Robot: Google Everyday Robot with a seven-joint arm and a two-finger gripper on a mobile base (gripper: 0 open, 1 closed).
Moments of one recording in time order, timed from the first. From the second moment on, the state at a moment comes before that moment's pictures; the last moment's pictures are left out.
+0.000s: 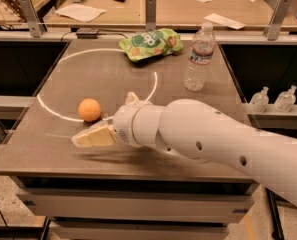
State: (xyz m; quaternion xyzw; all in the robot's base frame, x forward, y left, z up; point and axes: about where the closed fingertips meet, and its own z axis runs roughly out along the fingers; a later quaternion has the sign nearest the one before) arm 0.518 0.088 0.849 -0.37 0.75 0.21 0.50
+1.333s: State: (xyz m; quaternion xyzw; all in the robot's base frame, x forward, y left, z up) arm 0.557 0.134 0.836 -0.41 0.74 0.25 0.48
